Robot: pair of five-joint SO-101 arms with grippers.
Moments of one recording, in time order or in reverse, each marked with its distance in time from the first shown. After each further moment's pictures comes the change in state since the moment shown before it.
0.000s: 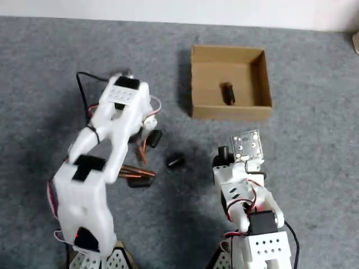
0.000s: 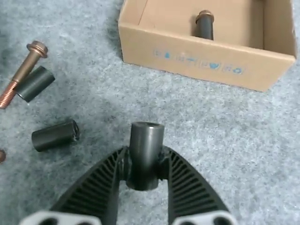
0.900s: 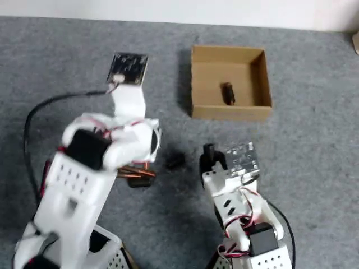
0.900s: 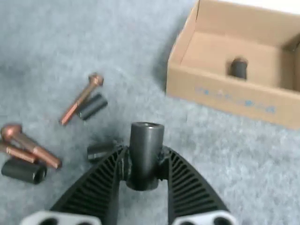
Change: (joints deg) left arm 14.1 -59.3 22.2 4.9 -19.3; right arm -9.6 -16.6 0.1 8.4 -3.7
